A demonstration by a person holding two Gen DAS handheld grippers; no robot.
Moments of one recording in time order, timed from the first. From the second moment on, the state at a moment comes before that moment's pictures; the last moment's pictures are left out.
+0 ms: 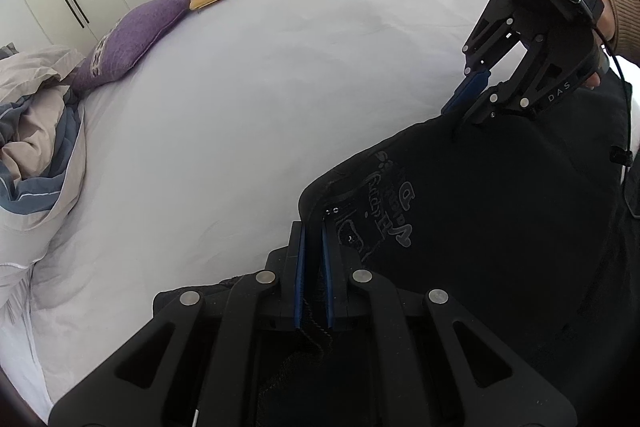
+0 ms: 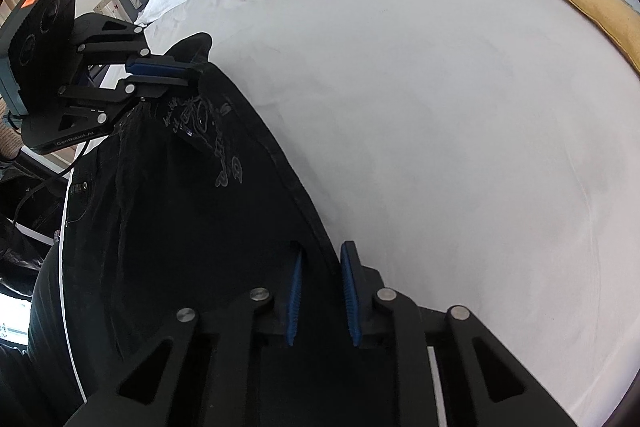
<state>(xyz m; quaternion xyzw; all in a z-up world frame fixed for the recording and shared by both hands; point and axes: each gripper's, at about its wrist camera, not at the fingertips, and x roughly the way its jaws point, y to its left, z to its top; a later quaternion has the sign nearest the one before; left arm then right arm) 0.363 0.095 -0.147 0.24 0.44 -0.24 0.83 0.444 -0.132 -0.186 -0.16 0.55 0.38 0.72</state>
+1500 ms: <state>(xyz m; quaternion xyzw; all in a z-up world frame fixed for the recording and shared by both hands) 0.119 0.115 -0.140 0.26 0.43 -0.26 0.83 0.177 -0.051 -0.172 -0.40 0.43 0.36 0.72</state>
